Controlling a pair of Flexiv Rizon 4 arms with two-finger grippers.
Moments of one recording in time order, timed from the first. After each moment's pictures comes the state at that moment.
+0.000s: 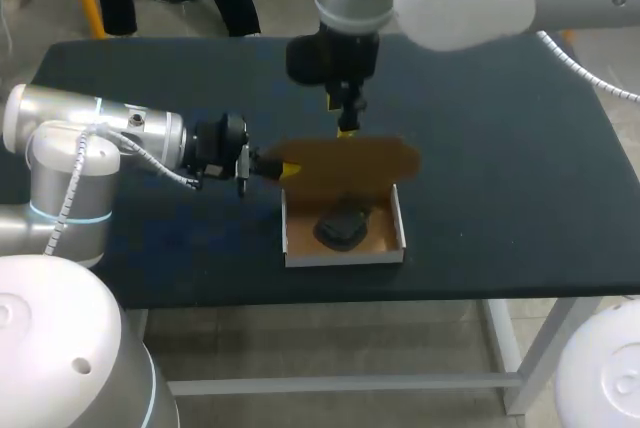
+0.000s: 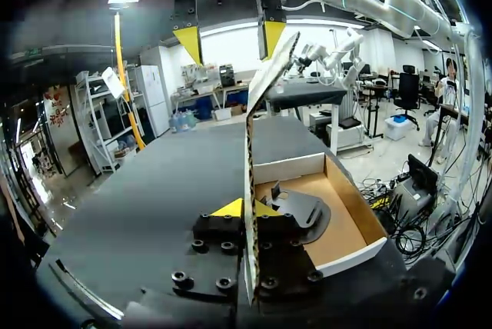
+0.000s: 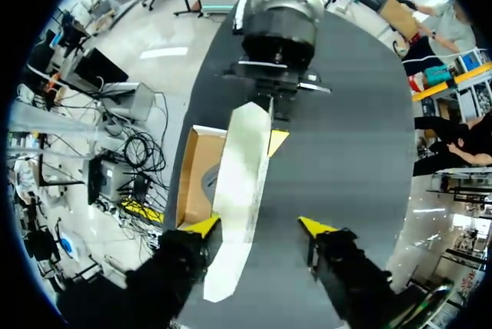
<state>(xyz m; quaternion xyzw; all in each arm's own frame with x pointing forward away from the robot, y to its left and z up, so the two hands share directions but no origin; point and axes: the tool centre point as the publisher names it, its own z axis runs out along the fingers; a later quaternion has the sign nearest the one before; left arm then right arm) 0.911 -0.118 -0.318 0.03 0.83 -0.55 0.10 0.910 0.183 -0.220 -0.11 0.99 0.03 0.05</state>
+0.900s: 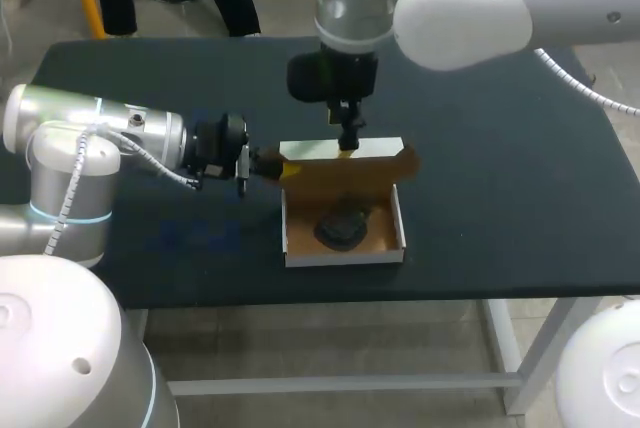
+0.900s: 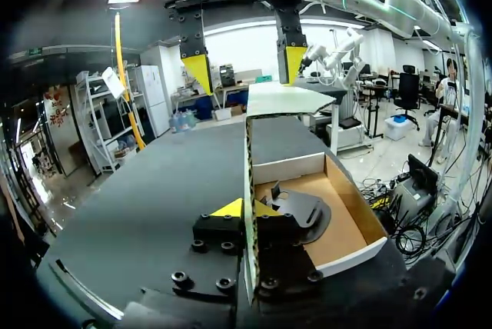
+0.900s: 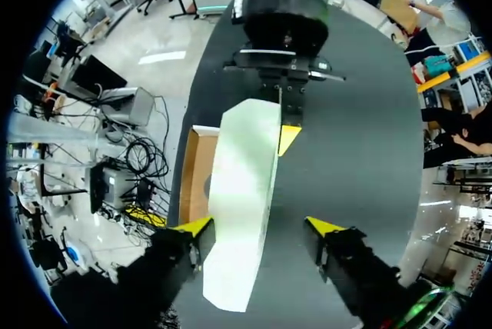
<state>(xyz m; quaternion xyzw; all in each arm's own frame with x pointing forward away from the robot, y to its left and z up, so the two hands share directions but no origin) 0.911 -0.118 -0.319 0.03 0.83 -0.55 0.10 0.902 0.182 -0.247 -0.09 1.00 0.03 0.03</state>
